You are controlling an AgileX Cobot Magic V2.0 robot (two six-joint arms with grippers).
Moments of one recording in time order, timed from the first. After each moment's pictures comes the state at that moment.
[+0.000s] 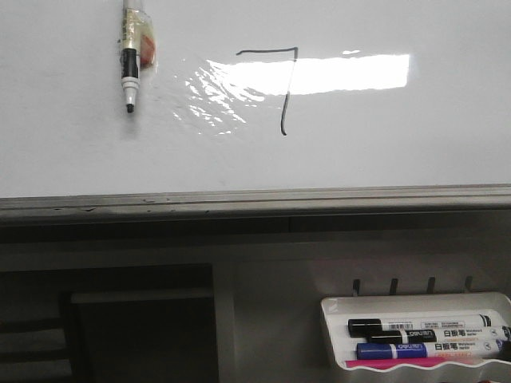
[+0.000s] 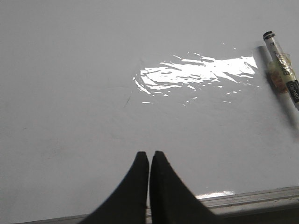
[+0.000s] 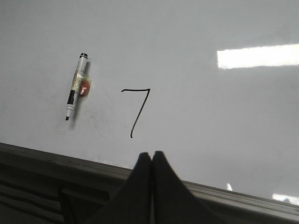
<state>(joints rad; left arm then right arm) -0.06 0.00 0.00 -0.05 0.00 0.10 0.03 -0.01 -0.19 1.03 0.42 -0.91</state>
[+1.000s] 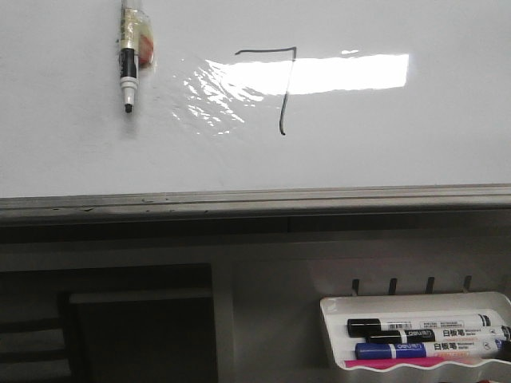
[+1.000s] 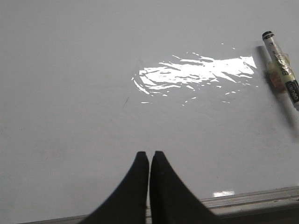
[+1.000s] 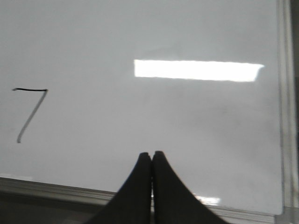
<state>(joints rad) -0.06 0.00 0.00 -0.05 0.00 0.10 0.03 -0.01 -0.15 0.16 0.18 -0.27</state>
